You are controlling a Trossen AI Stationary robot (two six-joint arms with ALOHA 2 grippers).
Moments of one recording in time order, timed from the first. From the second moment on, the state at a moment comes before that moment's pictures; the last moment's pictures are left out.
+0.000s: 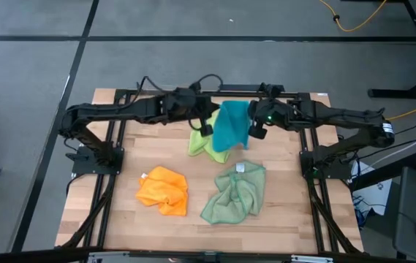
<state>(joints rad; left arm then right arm) 0.20 1.55 1.41 -0.27 -0.27 0.19 -0.13 1.29 1.29 -0.85 0.64 -0.16</state>
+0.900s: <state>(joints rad) 0.39 1.74 1.41 -0.18 -0.42 0.33 -0.48 1.29 0.82 0.03 0.59 -0.48</state>
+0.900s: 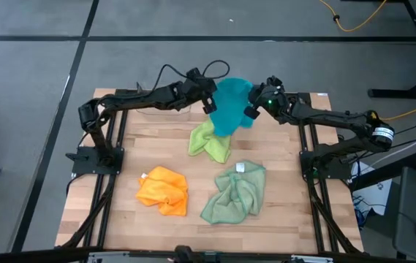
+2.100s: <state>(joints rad) 0.09 1.67 1.46 -0.02 -0.19 0.37 0.23 1.20 1.32 -1.57 0.12 0.59</state>
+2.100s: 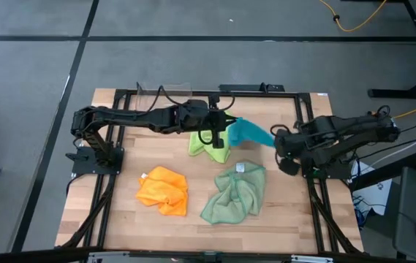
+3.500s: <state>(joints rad) 0.15 1.69 1.55 -0.14 -0.43 0.32 0.36 1.20 1.53 -1.57 0.17 0.38</state>
